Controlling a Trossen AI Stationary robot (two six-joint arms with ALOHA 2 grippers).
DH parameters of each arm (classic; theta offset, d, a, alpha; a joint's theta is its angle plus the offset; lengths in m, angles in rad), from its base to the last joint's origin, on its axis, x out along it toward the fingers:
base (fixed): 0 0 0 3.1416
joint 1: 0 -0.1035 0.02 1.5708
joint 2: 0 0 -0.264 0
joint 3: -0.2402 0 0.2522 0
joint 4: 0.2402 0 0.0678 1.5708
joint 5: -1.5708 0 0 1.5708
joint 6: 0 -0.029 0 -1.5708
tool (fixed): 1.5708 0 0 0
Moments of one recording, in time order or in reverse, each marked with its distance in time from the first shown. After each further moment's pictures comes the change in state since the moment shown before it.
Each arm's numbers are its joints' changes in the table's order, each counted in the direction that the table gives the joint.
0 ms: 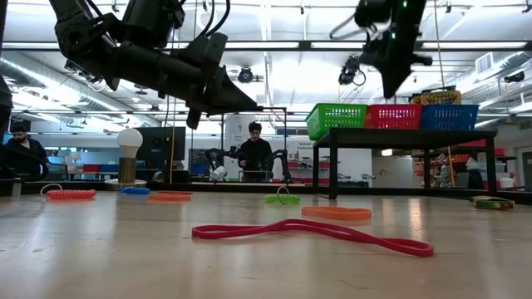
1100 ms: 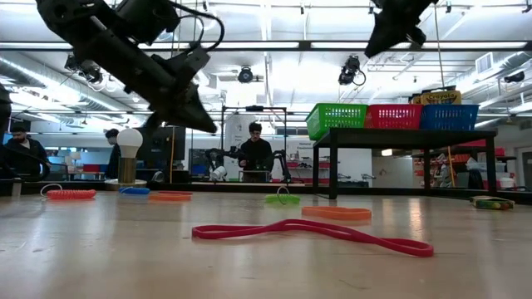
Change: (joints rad) left arm -0.006 -0.233 0.000 0.584 0.070 0.329; right arm -0.231 -0.266 0.136 -0.289 0.105 0.042
